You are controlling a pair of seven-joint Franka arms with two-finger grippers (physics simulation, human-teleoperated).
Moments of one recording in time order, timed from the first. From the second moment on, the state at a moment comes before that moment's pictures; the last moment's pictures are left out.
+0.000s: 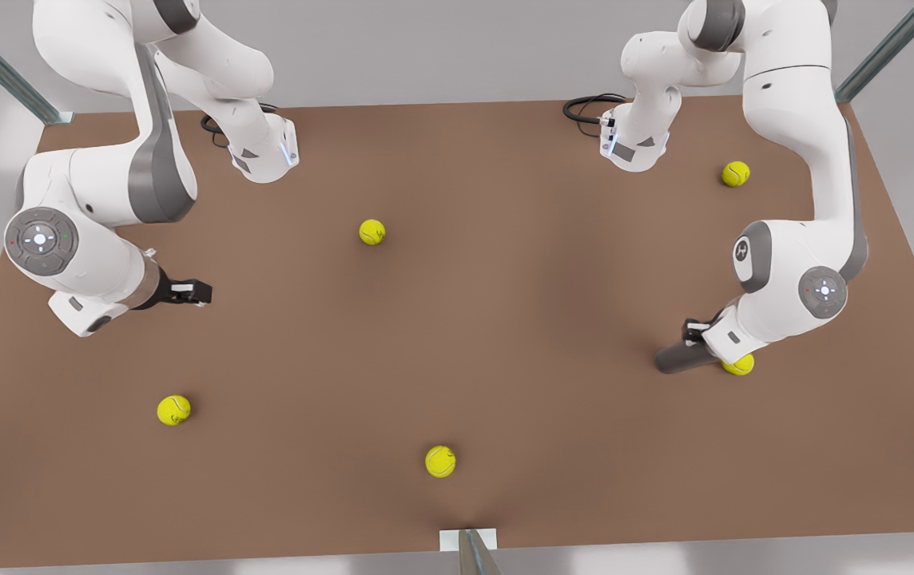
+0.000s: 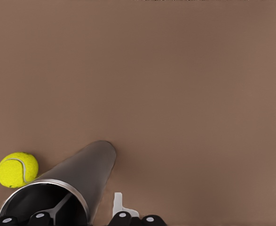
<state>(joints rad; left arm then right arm) -0.11 0.36 0.06 -1.69 -0.10 1.97 0.17 -0.09 0.24 0.26 -1.40 -0.15 1.44 0.17</state>
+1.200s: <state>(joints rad) -0.07 0.29 0.00 -1.34 0.07 1.50 0.16 -0.07 0.24 0.26 -1.40 -0.15 1.44 0.17</state>
